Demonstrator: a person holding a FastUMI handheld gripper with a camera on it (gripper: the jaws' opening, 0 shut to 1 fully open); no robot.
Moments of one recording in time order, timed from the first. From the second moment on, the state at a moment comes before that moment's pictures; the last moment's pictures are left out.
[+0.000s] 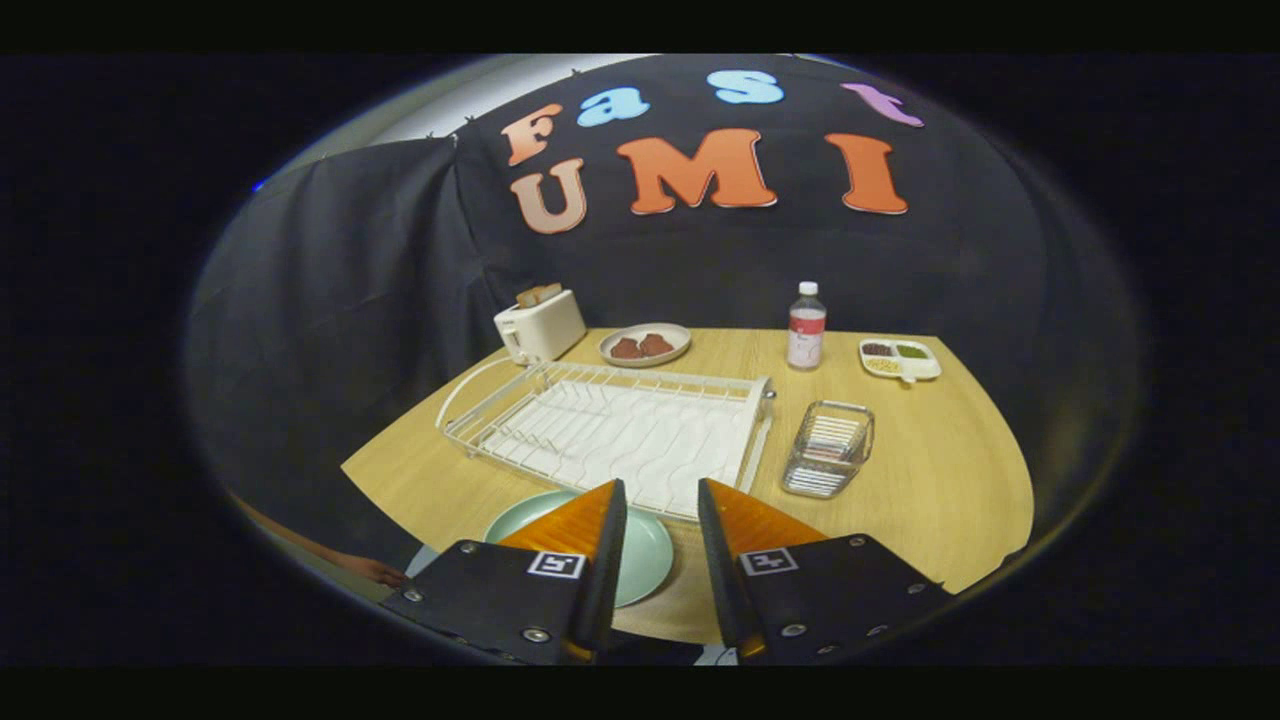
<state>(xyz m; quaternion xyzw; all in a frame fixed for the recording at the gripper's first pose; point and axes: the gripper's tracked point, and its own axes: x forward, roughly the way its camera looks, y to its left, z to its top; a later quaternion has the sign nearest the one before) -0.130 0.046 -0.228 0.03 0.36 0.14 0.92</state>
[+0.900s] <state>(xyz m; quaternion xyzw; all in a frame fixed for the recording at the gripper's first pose) -0.041 -0.004 -0.050 0.02 0.13 0.06 0.99</state>
